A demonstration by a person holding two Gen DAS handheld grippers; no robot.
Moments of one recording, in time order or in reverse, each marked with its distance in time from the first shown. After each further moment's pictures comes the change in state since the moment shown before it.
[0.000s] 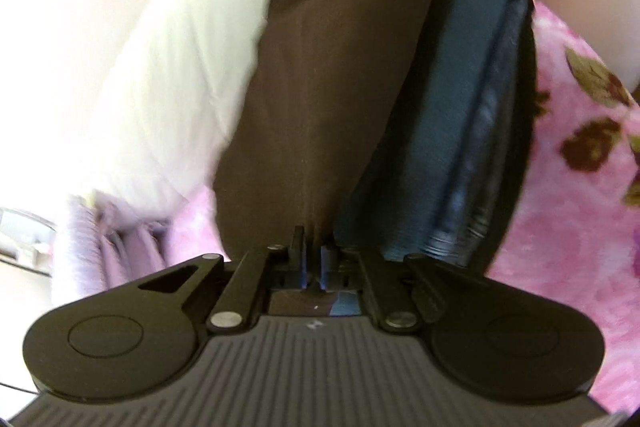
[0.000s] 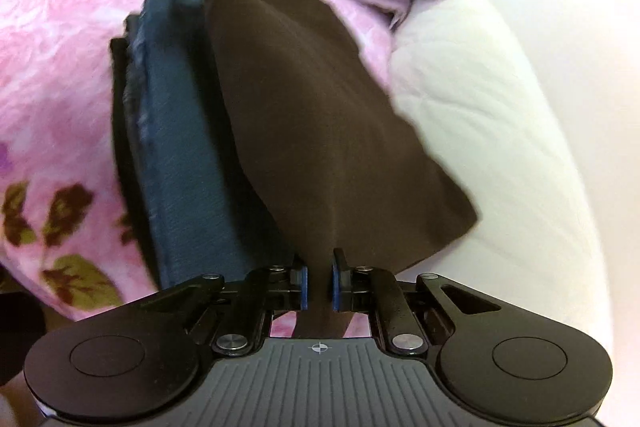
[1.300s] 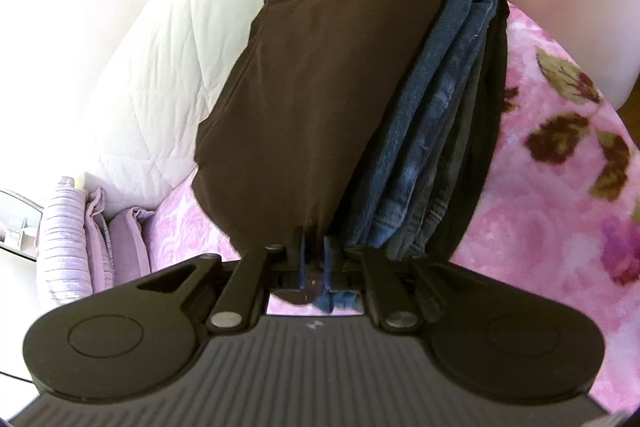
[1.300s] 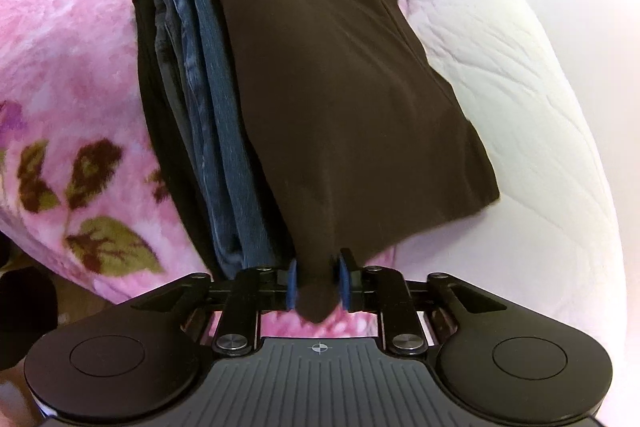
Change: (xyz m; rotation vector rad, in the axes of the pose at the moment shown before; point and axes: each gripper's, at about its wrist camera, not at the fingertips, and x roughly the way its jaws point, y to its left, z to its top) left arm -0.047 0.003 -0.050 -0.059 -0.047 -0.001; right arm -0.001 0.028 -0.007 0.028 0.111 -0.031
